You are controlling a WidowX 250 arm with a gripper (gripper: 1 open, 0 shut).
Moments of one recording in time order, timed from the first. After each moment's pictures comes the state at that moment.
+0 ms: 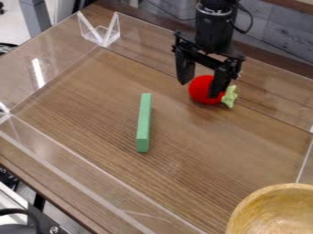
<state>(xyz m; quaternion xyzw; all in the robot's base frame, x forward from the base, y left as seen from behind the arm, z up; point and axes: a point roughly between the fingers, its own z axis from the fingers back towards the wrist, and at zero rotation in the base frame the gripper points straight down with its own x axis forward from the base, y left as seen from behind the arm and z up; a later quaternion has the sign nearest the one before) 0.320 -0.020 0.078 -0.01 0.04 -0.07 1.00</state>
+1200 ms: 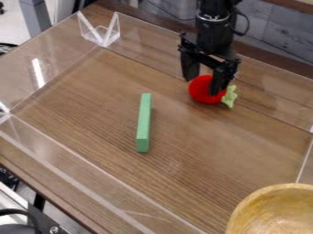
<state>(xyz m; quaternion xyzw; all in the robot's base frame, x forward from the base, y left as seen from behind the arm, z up) 0.347 -0.011 0.061 -0.01 0.00 -0.12 0.99</state>
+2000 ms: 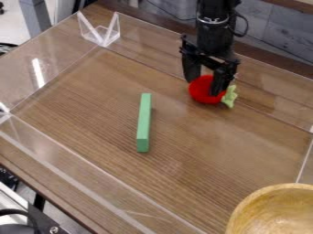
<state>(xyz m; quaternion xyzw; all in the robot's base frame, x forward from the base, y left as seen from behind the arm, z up) 0.354 -0.010 0.056 -0.02 0.00 -0.12 0.99</state>
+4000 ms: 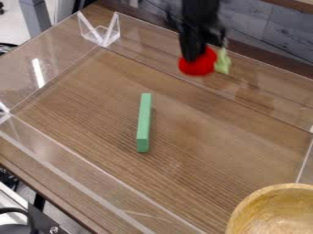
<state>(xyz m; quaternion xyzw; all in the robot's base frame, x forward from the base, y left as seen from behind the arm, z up) 0.349 0.025 0.117 -0.02 -0.07 -0.08 0.99</state>
